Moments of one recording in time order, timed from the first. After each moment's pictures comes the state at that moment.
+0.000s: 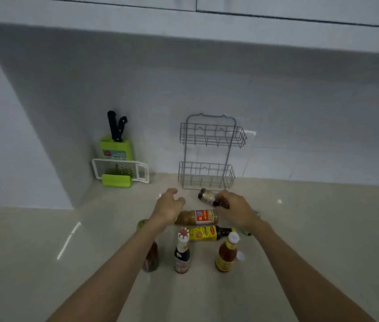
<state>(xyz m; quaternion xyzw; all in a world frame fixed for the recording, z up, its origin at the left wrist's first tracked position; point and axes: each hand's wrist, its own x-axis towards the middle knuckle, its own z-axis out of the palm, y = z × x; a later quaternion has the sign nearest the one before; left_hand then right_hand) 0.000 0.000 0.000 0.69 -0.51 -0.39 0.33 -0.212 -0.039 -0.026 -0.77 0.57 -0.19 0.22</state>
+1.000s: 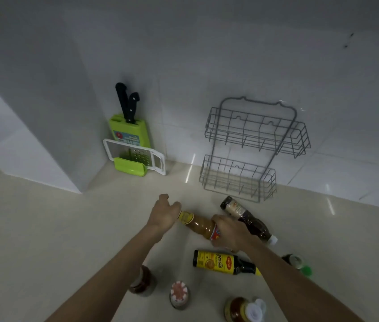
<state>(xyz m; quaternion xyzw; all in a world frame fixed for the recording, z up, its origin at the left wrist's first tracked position) 0.027 -0.106 -0.064 0.79 -0.32 -0.42 0.32 -0.168 -0.179 -0.154 -0.87 0.44 0.10 0.21</state>
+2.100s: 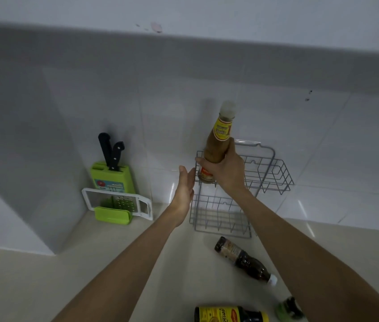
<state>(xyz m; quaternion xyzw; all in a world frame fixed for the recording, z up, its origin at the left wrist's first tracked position) 0.019 -0.239 0.015 0.49 -0.38 -0.60 0.50 -0.093 -0.303 0.047 -0.67 0.52 -0.48 0.22</state>
